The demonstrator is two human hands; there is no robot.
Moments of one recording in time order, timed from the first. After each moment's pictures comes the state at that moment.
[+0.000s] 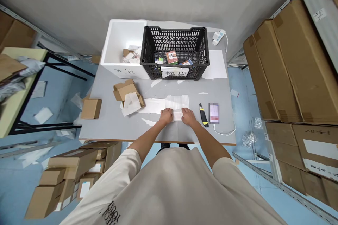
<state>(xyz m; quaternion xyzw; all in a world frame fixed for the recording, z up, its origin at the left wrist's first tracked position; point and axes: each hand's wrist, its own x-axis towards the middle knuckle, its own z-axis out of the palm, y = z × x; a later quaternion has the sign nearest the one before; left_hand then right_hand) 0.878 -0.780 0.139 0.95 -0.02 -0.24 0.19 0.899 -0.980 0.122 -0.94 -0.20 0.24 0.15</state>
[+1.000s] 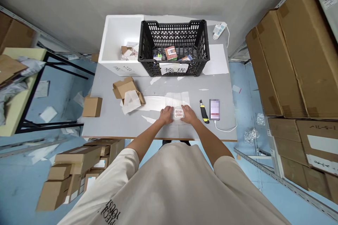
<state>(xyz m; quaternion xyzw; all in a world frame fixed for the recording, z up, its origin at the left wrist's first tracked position) 0.864 -0.773 0.121 0.94 -0.06 -0.29 0.18 0.893 -0.991 0.113 -0.92 -0.19 0.27 0.21</state>
